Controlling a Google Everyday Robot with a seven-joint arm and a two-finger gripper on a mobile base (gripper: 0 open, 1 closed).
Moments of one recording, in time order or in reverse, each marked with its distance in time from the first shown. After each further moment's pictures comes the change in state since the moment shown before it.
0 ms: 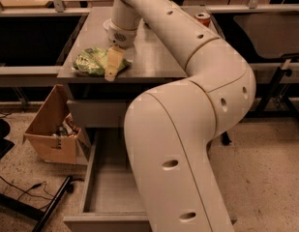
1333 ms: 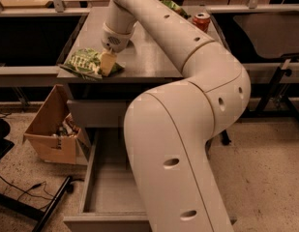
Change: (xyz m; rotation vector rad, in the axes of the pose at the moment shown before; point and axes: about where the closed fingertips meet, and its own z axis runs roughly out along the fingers) arm -0.021 0.006 0.018 -0.029 -0.063 -0.061
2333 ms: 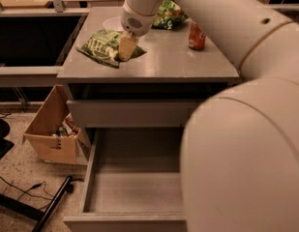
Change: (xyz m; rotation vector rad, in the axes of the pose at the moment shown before) arm 0.037 0.031 -0.106 0.195 0.015 0.104
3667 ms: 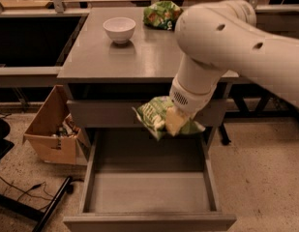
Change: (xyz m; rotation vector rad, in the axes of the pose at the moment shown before) arm 0.191 0.175 -0.010 0.004 0.281 0.568
